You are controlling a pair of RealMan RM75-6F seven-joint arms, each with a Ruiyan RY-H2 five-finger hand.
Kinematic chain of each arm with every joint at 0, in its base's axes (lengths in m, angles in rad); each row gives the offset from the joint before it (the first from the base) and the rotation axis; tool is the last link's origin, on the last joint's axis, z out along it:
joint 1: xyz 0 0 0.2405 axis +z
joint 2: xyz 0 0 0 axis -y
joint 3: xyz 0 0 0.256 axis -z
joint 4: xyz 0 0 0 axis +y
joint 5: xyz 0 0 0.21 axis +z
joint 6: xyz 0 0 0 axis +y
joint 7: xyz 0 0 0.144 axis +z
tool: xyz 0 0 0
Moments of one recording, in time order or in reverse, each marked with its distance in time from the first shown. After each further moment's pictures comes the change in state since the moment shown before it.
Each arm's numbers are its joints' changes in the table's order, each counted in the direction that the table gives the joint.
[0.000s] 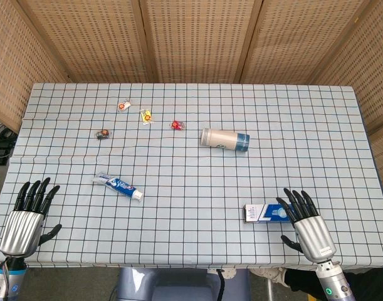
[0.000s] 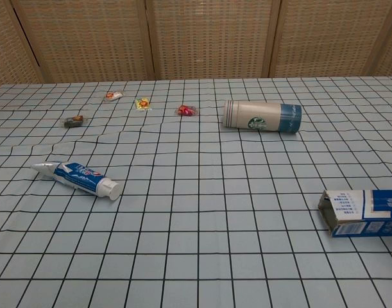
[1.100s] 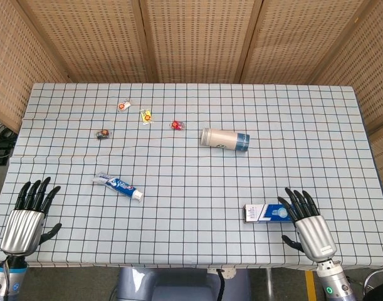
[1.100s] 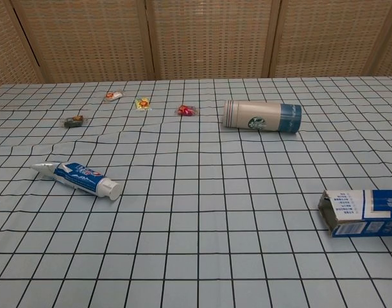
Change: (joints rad) left arm -0.006 -0.008 0.008 -0.019 -0.024 -0.022 0.014; right arm 0.001 -0.006 -0.003 -0.004 0.019 -0.018 0.013
